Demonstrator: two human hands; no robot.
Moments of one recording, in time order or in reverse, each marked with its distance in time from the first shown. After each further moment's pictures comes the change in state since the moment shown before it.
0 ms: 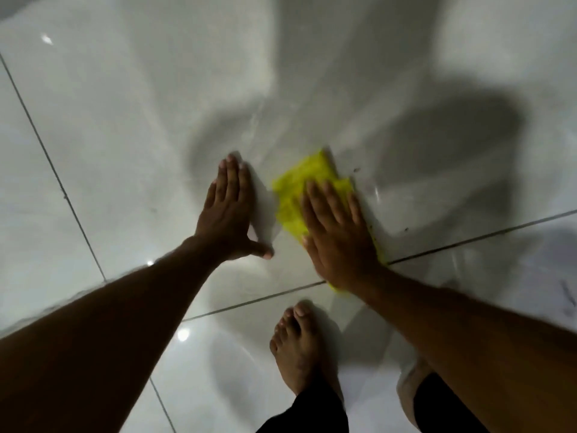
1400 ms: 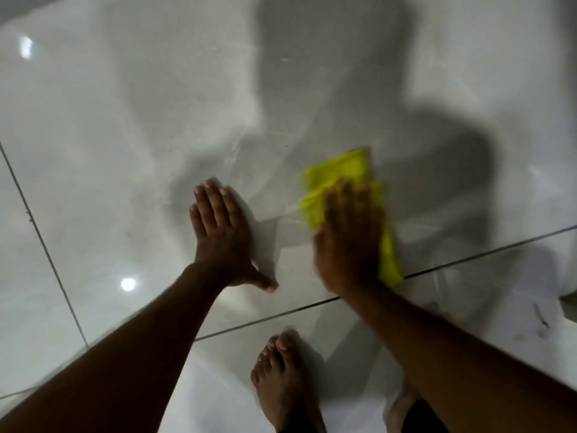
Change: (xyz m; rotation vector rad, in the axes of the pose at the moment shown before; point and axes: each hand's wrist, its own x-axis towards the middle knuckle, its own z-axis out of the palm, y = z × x) left_hand 0.007 0.021 0.014 -0.076 -0.020 -0.142; right_hand 0.014 0.020 0.000 -0.016 0.119 0.397
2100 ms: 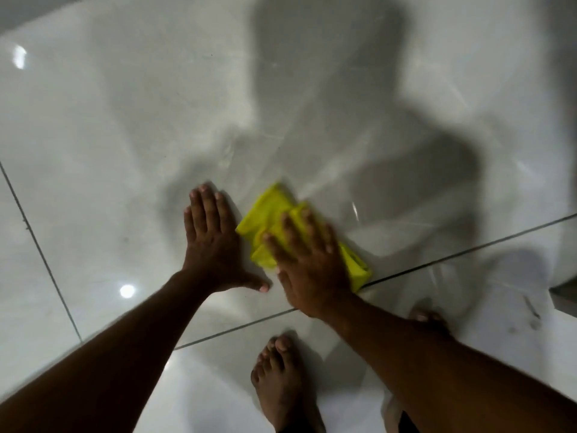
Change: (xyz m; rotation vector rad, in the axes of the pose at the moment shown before) left_hand -0.004 -0.011 0.006 0.003 0.041 0.062; right_hand -0.032 -0.029 0.011 0.060 -0.072 -0.364
